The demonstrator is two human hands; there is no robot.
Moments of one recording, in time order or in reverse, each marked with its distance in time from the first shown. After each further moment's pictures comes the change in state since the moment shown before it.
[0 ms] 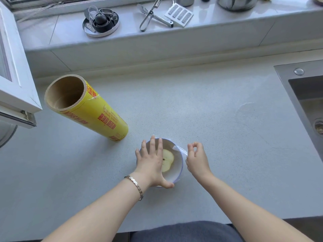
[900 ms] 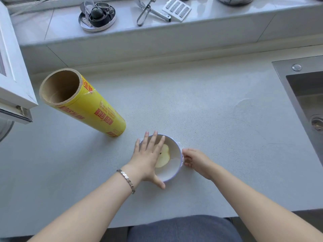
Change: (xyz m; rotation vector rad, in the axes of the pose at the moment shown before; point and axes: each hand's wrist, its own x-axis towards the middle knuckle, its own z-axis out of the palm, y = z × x) left_hand -0.002 -0.014 -0.005 0.029 -0.046 0.171; right_hand 0.008 0.007 -0.019 0.211 -0.415 0.296
